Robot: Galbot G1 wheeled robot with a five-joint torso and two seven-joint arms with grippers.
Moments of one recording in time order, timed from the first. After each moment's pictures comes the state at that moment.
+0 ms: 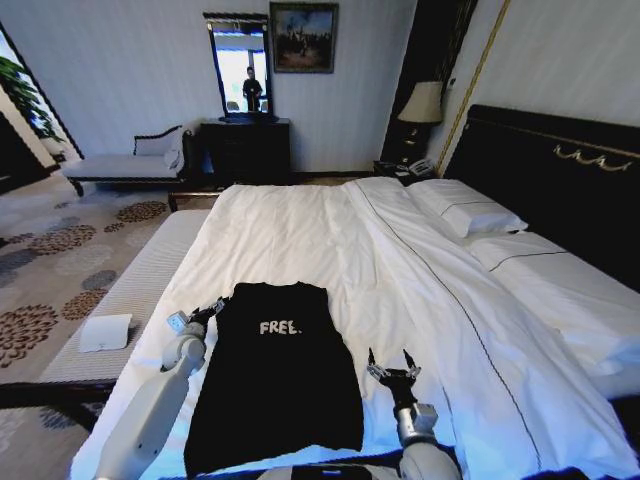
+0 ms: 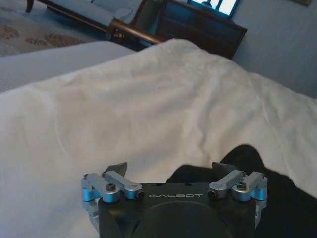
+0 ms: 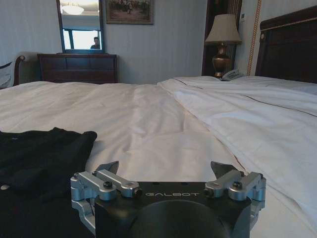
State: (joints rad) left arm 0.98 -1.10 -0.38 -1.40 -0.93 0.18 -0.29; right arm -1.72 1.35 0.42 1.99 0.16 0.07 0.24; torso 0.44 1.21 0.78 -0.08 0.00
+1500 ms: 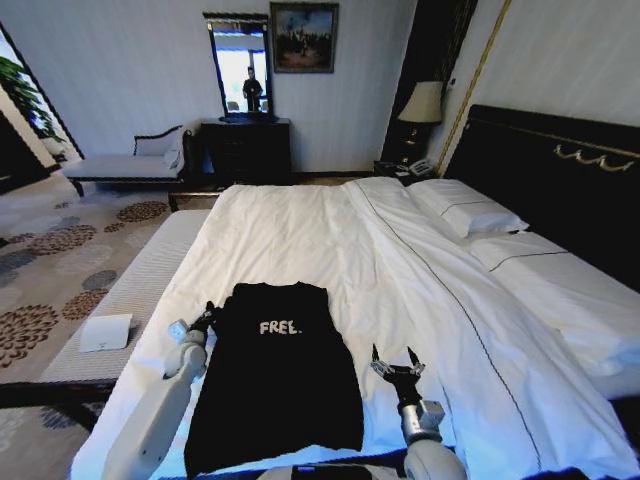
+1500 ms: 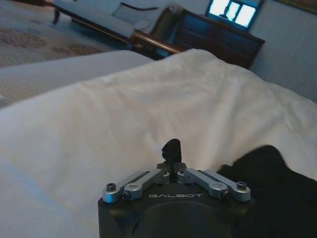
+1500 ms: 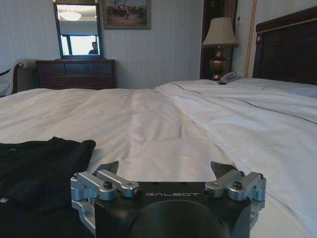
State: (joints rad) left arm 1.10 -1.12 -0.49 -1.44 -0.89 0.11 -0.30; right arm -1.73 1.34 0.43 2.02 0.19 0.07 0.25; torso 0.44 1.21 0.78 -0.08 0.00
